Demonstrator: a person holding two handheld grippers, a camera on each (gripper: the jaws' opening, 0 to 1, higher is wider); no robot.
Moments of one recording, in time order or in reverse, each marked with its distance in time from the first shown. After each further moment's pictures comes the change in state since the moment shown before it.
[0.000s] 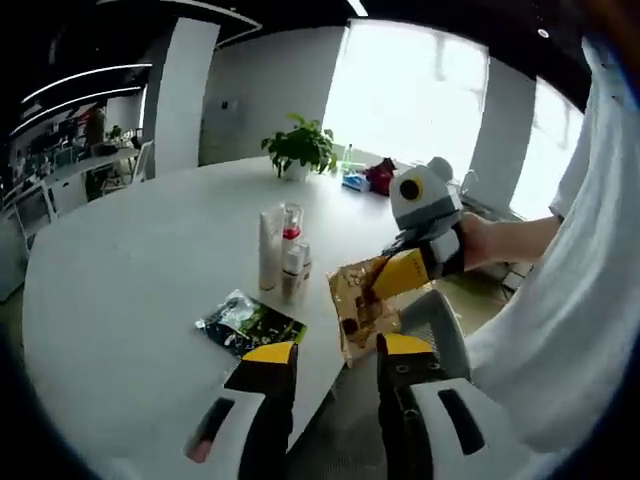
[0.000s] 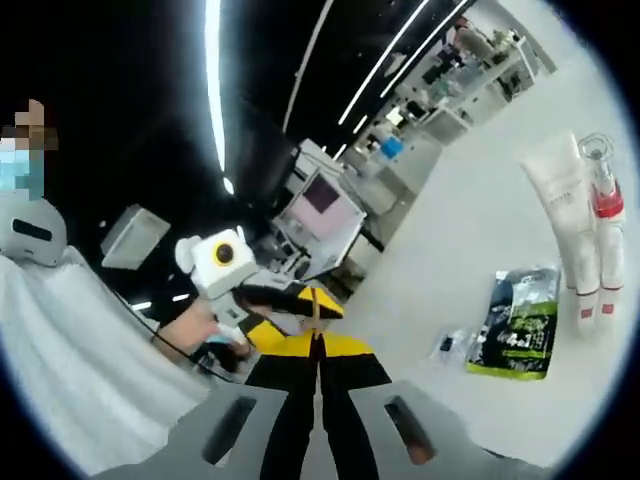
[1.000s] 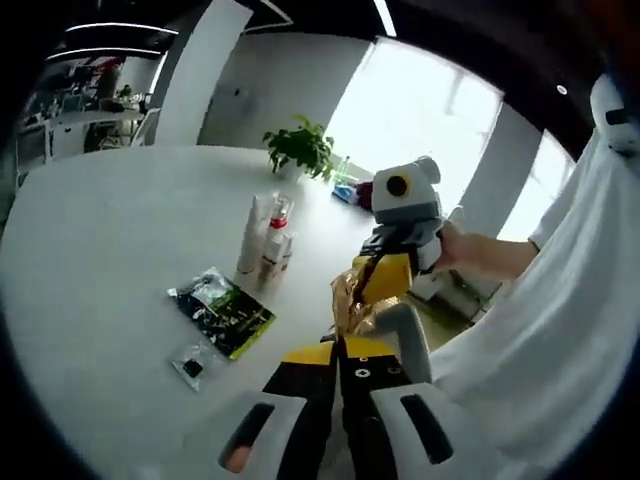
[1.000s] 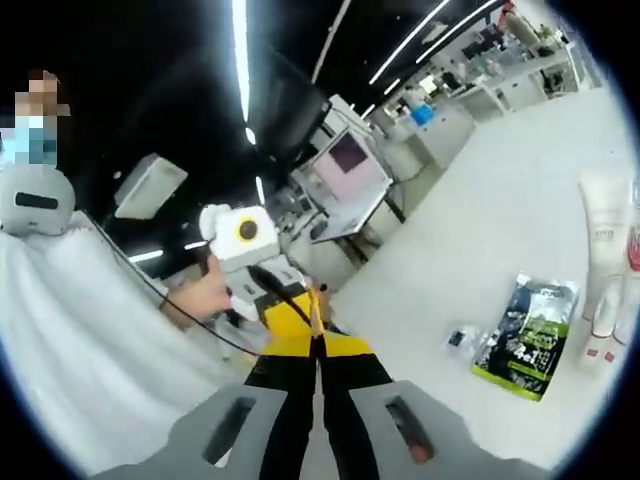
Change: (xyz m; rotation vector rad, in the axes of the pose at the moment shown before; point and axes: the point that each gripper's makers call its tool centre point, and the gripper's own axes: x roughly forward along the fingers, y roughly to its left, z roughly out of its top) left arm -0.009 -0.005 -0.011 -0.249 -0.093 -0.035; right arm 0.012 0.007 0.001 -0.130 0.086 0.021
